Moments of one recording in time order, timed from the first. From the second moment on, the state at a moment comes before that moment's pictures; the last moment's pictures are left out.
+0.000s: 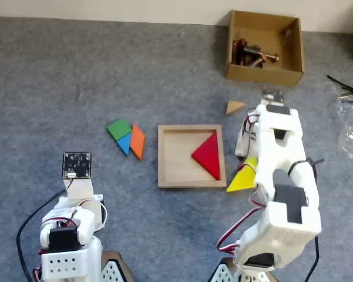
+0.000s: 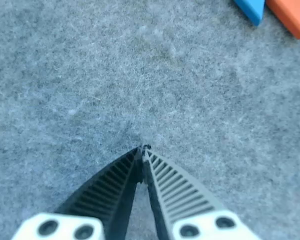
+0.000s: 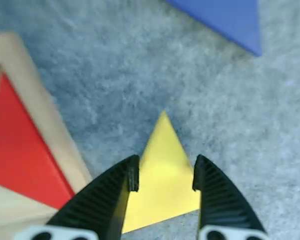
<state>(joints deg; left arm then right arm) -10.8 -103.1 96.0 75.4 2.1 2.5 8.5 15.9 68.5 -3.6</state>
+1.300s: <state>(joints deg) -10.8 -103.1 96.0 75.4 2.1 -0.2 3.3 25.1 72.4 -19.9</state>
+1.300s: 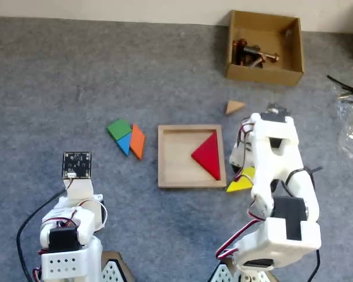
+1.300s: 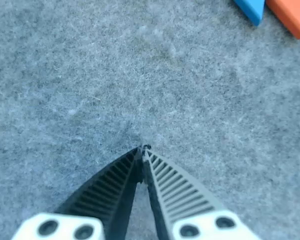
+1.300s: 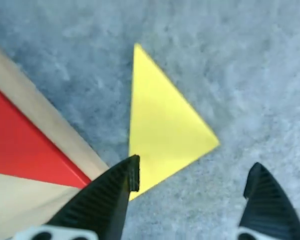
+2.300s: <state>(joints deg) -10.8 -103.1 96.0 75.4 2.1 -1.3 3.3 30.7 59.9 -34.5</state>
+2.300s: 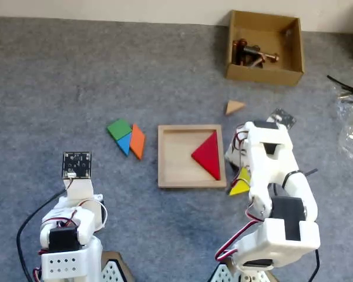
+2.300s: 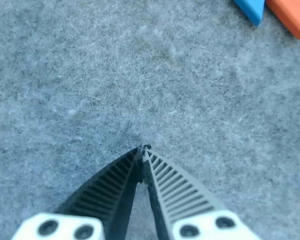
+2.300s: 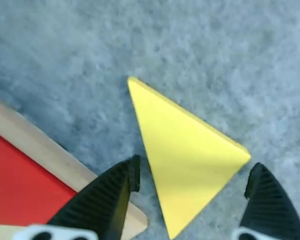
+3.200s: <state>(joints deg) -10.8 -103.1 96.0 75.4 2.1 -1.1 3.3 30.7 59.1 -34.9</state>
